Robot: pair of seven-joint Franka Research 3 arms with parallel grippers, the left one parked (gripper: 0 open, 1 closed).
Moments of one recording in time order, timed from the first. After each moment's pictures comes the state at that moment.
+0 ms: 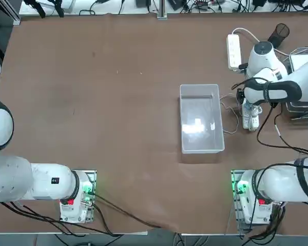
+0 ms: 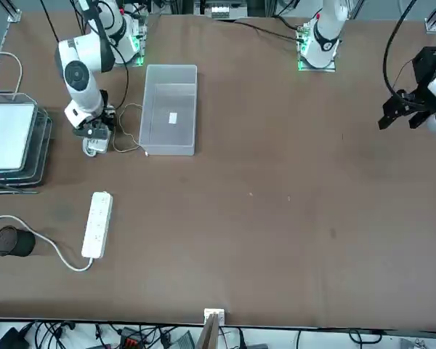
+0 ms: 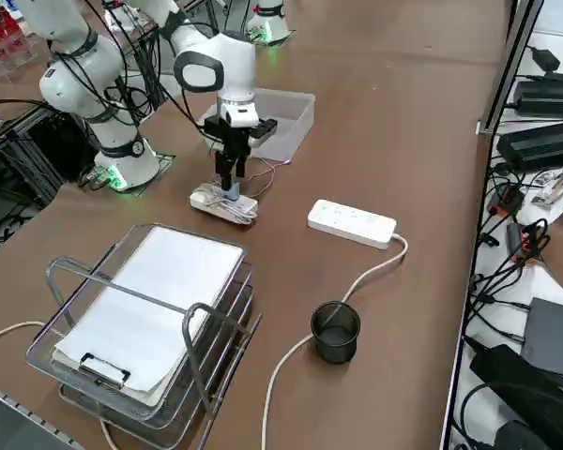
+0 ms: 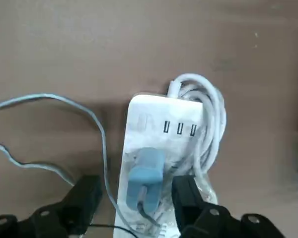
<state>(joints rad) 0.14 -0.02 -0.04 -2.64 -0.44 2.43 0.44</state>
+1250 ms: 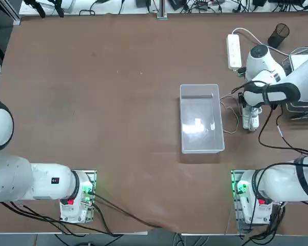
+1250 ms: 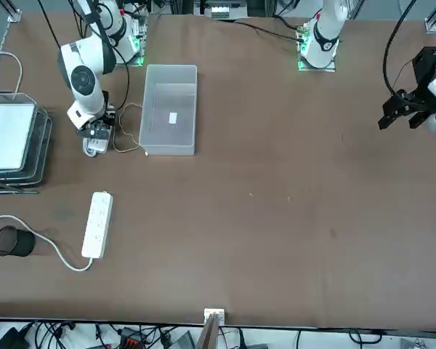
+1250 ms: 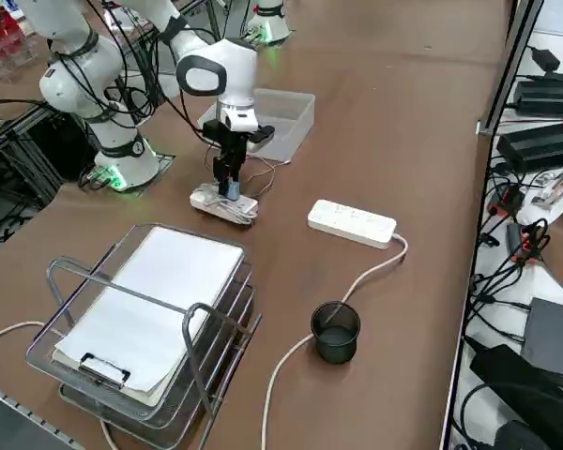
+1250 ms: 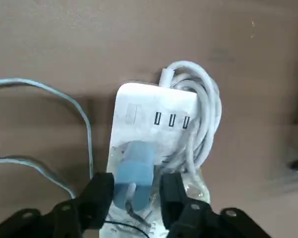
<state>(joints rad) 0.14 0.00 -0.04 -2.63 -0.50 2.40 0.47</state>
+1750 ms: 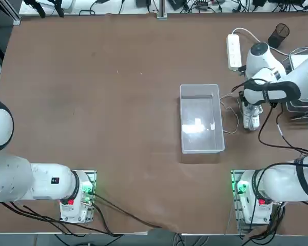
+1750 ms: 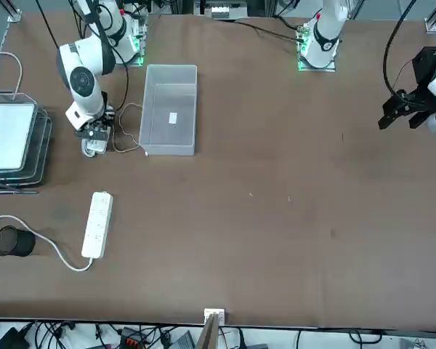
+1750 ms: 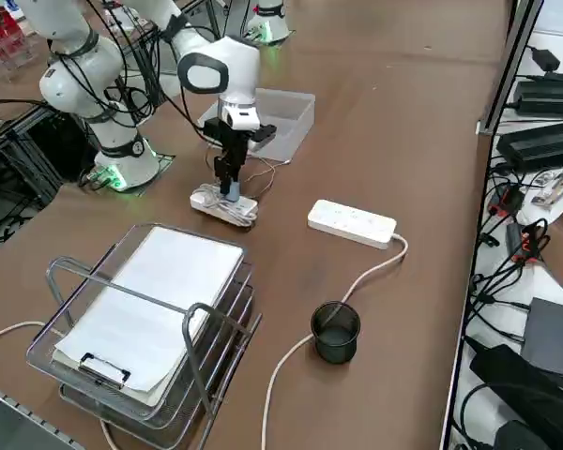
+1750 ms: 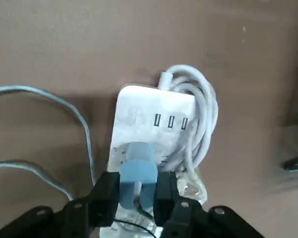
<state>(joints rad) 0.14 0.00 -0.04 -2.61 -0.50 2.38 0.48</state>
